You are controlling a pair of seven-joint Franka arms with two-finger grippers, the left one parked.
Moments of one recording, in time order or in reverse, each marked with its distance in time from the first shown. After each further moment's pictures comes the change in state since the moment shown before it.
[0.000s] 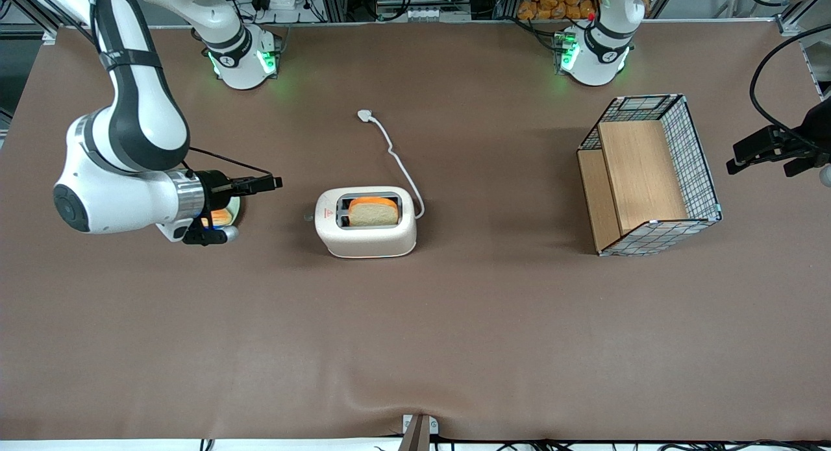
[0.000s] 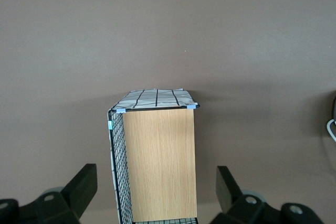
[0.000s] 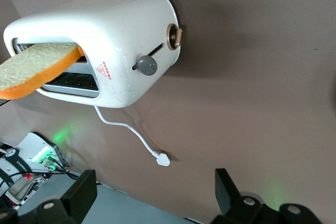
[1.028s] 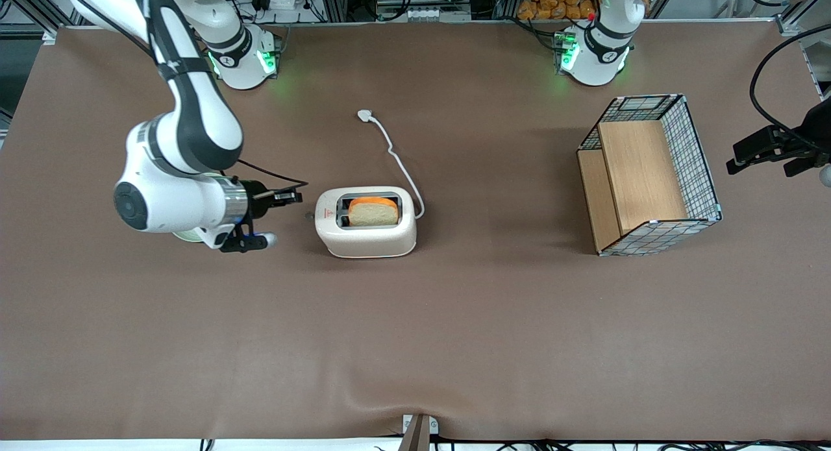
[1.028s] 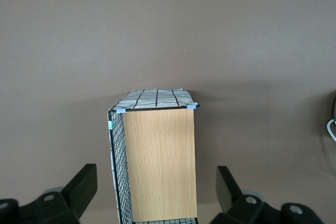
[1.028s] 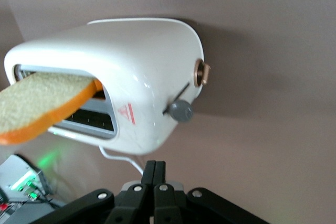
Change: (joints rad) arm 0.125 0.053 0.001 -0.021 0.001 0.224 -0.001
